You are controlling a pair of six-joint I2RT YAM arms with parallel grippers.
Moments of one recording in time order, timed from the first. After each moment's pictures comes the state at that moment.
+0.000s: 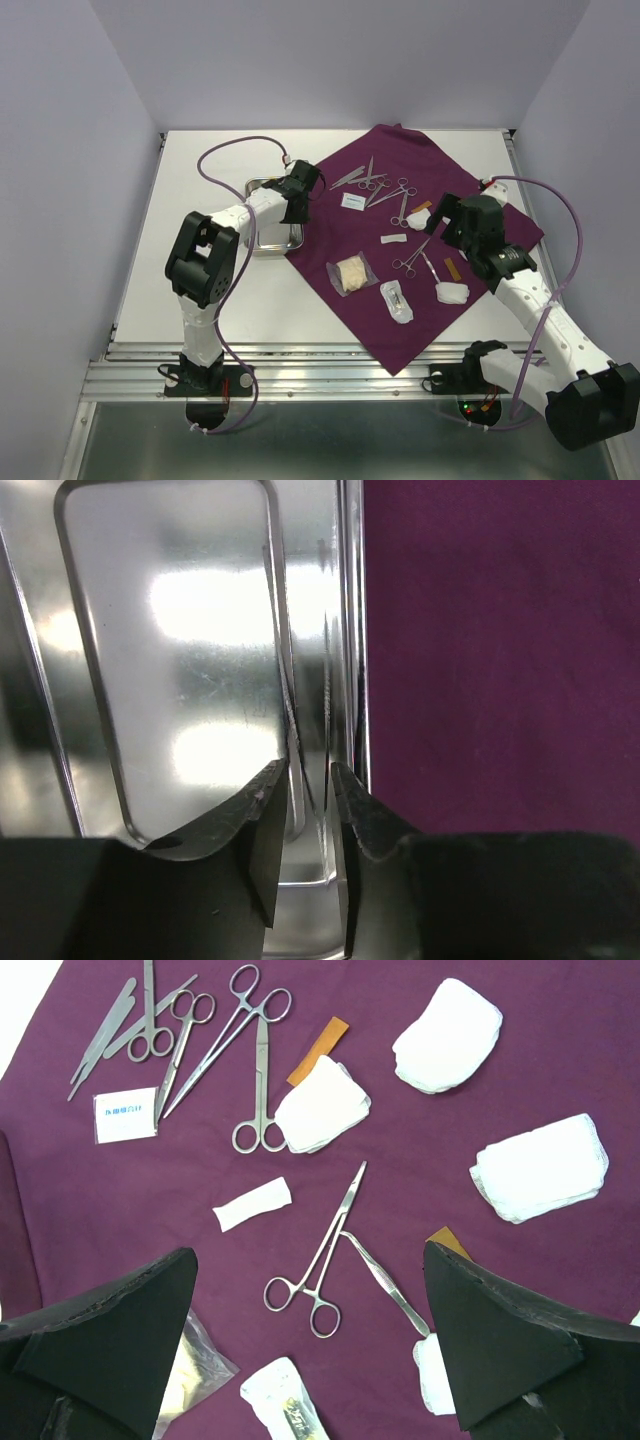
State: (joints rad) left arm -0.54 1.93 1.41 -0.51 -0.33 -0.43; right arm 0.27 0.98 0.80 -0.39 0.32 0.55
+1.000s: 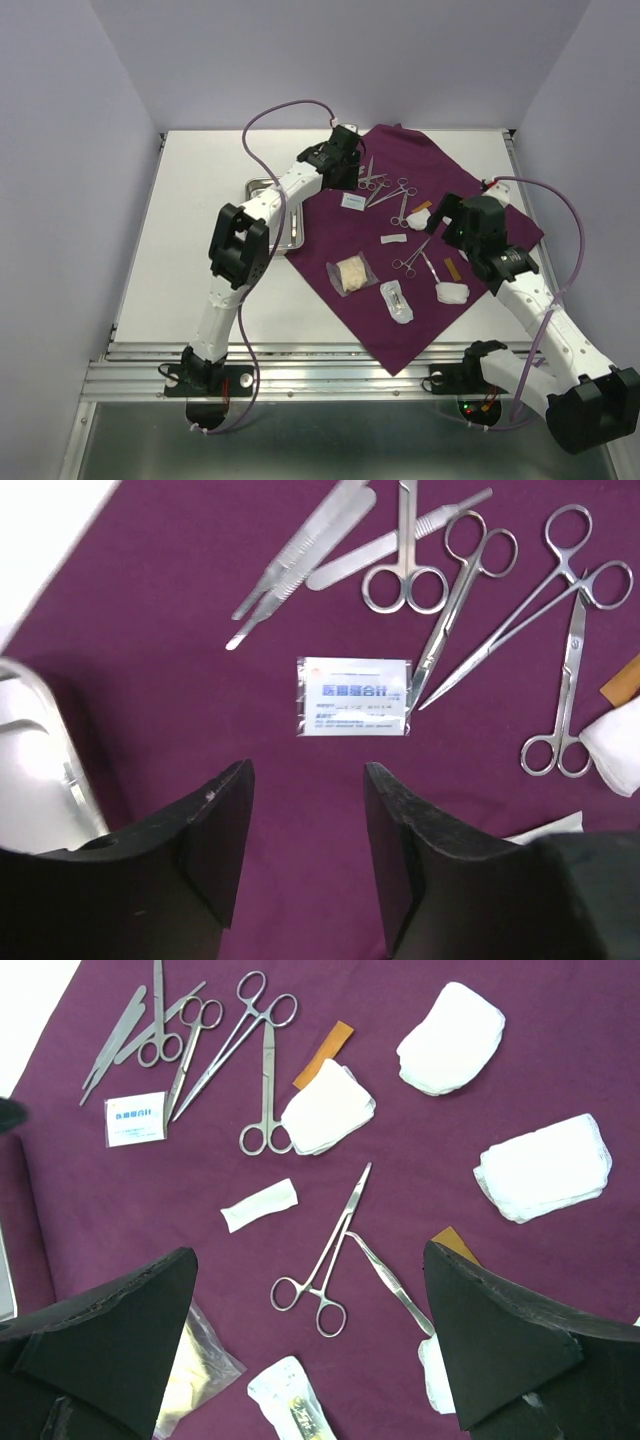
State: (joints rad) left arm -0.63 2.21 2.04 -0.65 -0.22 -0.40; right arm 0.27 0.97 0.80 -0.39 0.32 0.56
